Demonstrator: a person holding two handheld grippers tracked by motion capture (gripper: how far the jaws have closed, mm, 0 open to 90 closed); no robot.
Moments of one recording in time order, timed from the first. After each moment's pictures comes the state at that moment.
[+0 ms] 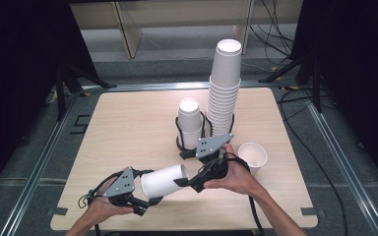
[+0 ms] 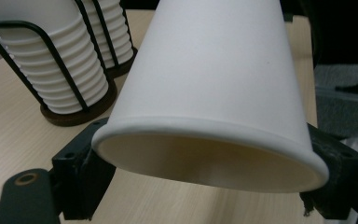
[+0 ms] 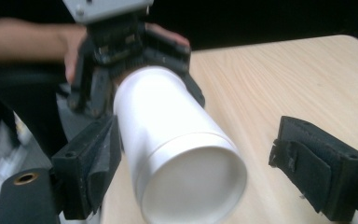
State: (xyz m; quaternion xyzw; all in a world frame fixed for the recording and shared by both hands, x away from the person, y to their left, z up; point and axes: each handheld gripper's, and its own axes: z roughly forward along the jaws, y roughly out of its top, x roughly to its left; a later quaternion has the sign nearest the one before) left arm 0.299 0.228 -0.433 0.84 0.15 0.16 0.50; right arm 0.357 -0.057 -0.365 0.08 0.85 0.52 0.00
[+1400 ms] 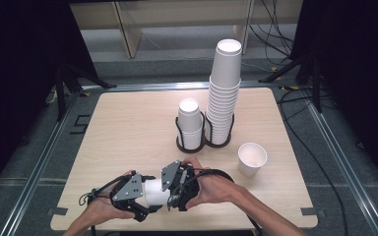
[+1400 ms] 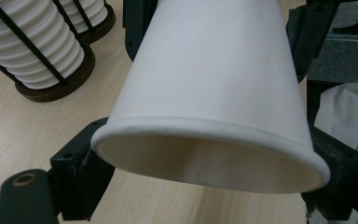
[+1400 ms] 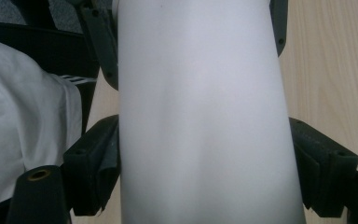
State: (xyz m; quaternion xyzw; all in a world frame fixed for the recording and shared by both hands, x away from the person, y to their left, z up) left arm 0.292 0.217 -0.430 0.88 0.13 0.13 0.43; right arm 0.334 0.015 -0.391 -0.09 0.96 0.27 0.08
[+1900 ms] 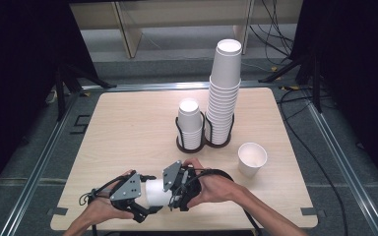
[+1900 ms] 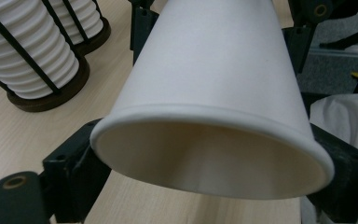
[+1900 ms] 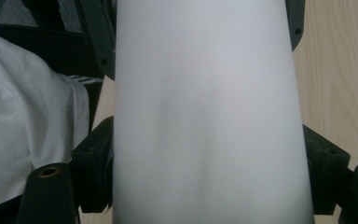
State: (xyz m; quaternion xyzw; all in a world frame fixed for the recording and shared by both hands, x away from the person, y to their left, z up) left arm 0.294 0.220 -0.433 0.87 0.12 0.12 0.47; right arm 0.335 0.011 -0.398 -0.08 0.96 0.27 0.06
